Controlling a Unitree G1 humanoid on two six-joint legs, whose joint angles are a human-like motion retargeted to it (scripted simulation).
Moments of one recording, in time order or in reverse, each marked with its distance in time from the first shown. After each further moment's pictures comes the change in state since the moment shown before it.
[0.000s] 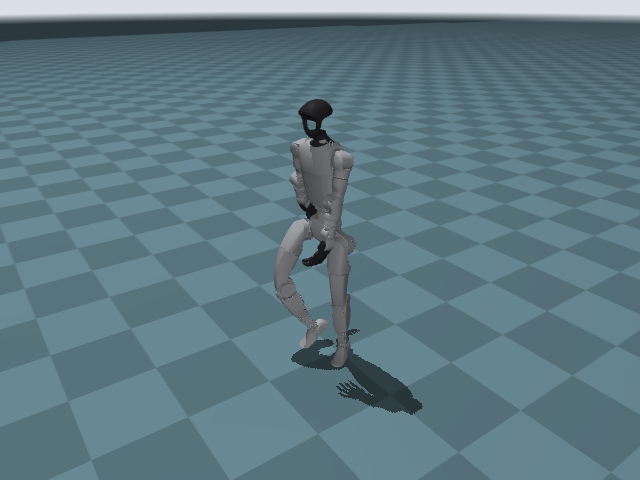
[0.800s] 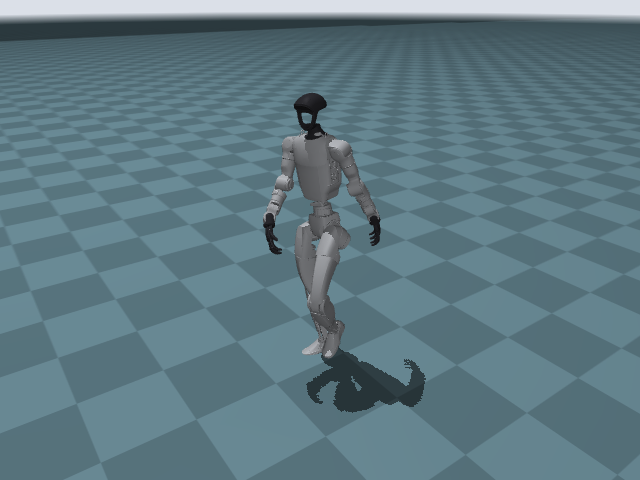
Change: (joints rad) left arm 0.656 0.171 0.412 0.197 -0.207 0.019 0.340; right arm -0.534 0.264 0.210 -0.595 -0.093 -0.309 0.096; waist 0.319 -0.185 -0.063; left_leg -0.597 0.089 0.115 1.108 0.066 0.112; right_leg 0.342 0.064 0.205 -0.845 -0.161 0.182
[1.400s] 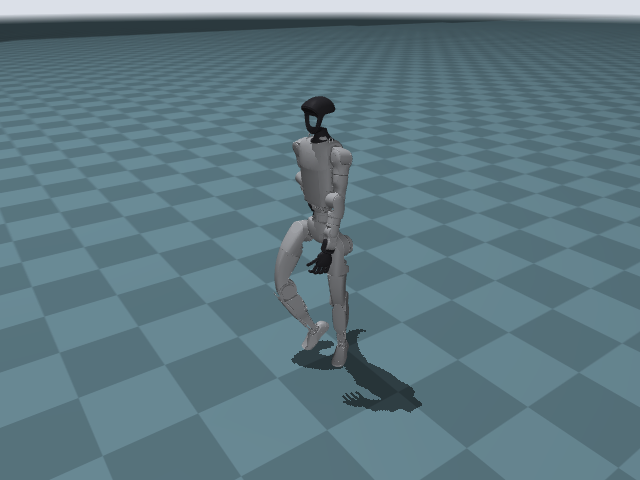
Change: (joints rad) left arm -0.518 -0.082 -0.430 -0.257 0.381 -0.145 -0.118; right arm 0.687 -0.234 -0.249 0.595 0.424 0.271 -0.310; waist -0.274 0.167 -0.071; left_leg 0.685 -0.148 0.091 -1.222 0.010 -0.114; right_leg -0.387 -0.014 -0.066 0.832 0.190 -0.166
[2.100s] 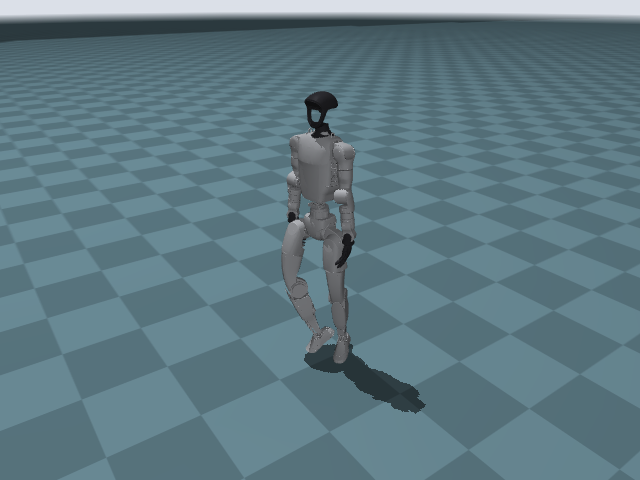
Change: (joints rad) left arm 0.200 0.031 0.307 0.257 -0.304 0.055 0.028; right arm -0.188 0.118 0.201 -0.161 -0.474 -0.200 0.063; waist 0.040 -0.025 -0.096; left_leg 0.000 -0.003 -0.049 0.092 0.036 0.067; right_leg 0.264 0.019 -0.230 -0.409 0.071 0.039
